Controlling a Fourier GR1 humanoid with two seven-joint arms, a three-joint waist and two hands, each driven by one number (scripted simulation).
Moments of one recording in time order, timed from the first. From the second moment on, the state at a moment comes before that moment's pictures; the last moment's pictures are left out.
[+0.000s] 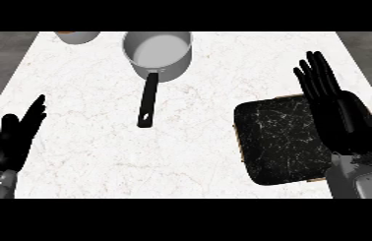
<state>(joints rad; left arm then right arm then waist) -0.05 0.62 -0.13 -1.37 0.20 0.23 0.17 -0.18 -0.32 0.08 -1.71 -0.34 -0.11 0.05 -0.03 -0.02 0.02</state>
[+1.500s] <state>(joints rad) -0.14 0.32 -0.33 -1.34 0.25 0.04 0.09 -0.54 -0.86 -0.28 -0.58 -0.87 0.80 0.48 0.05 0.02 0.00</state>
